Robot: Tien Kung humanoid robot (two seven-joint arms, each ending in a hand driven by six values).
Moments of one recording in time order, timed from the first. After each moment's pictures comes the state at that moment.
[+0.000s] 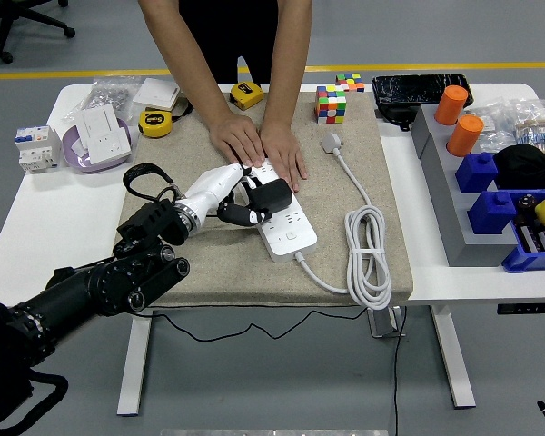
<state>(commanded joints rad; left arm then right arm) -0.79 0.00 -0.51 -0.59 1.52 0.28 -0.07 0.12 -0.17 1.37 0.18 -1.25 -0.08 0.01</state>
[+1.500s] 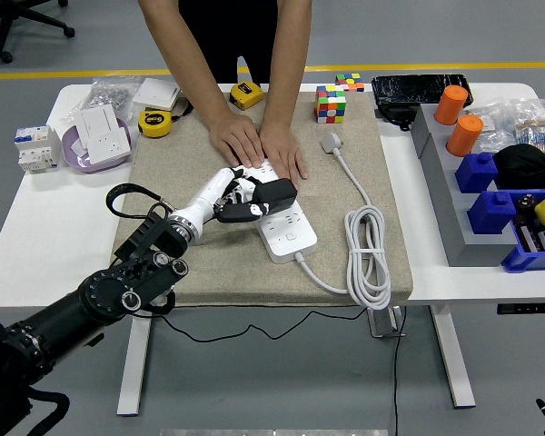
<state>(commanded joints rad) -0.71 0.00 -0.58 -0.65 1.18 0.27 -0.14 0.12 -0.16 1.39 0.18 -1.27 -0.08 0.01</state>
